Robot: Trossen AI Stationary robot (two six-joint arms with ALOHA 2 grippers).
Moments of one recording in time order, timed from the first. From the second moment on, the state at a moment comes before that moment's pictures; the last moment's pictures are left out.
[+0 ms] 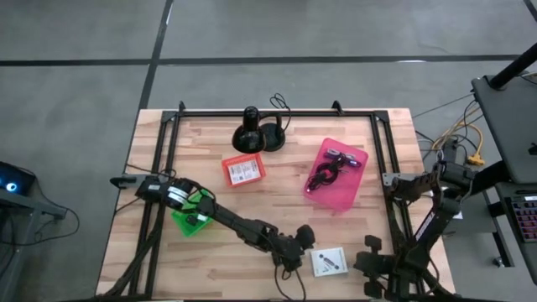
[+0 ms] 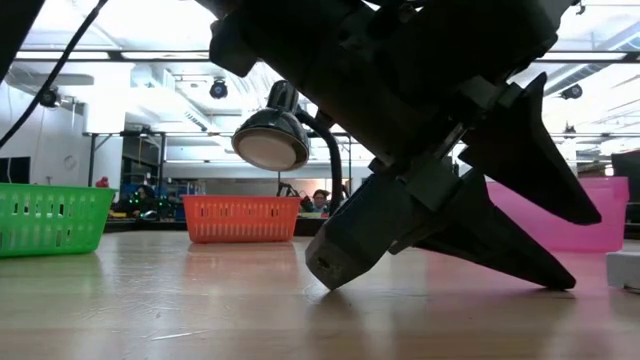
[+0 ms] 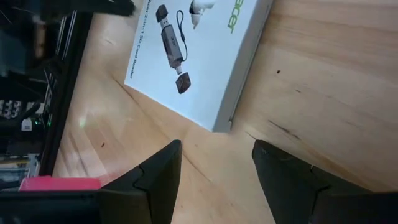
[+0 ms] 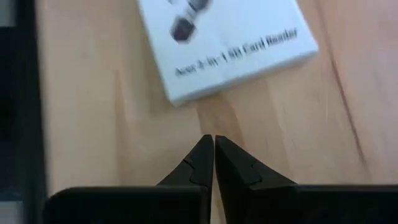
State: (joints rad) left arm -0.41 2.32 1.61 -0.01 -0.22 0.87; right arm 1.22 1.71 0.85 -0.49 0.46 1.42
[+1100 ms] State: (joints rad) left arm -0.45 2.21 1.58 -0.25 -0.37 0.63; right arm 1.03 1.81 0.84 -0.14 0.60 0.96
